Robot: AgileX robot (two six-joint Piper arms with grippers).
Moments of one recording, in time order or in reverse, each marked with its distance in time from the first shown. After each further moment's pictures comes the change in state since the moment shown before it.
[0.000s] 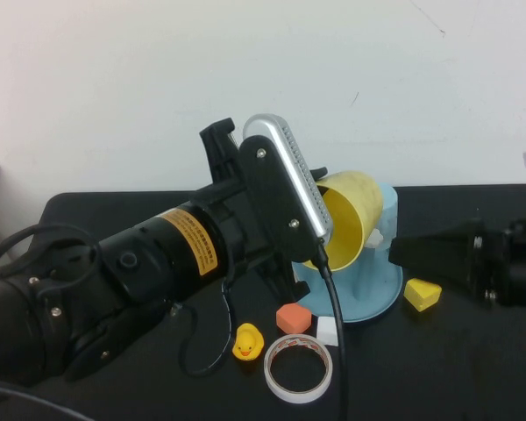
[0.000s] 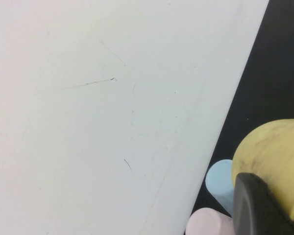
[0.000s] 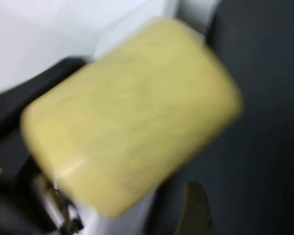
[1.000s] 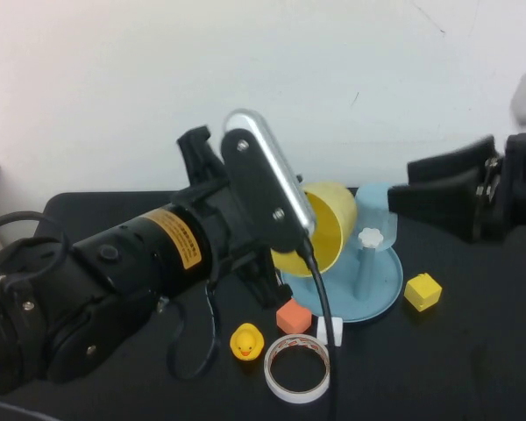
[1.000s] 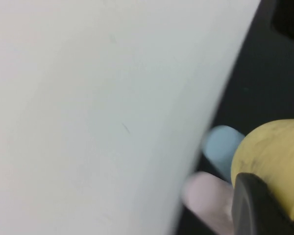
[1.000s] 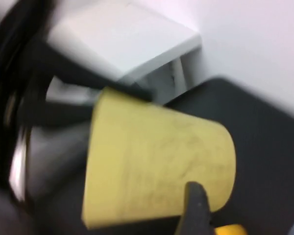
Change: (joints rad) right arm -0.011 0.014 -0.278 -0.205 0.004 -0.517; left arm 0.000 -0.042 0.000 -0.168 0.144 0.083
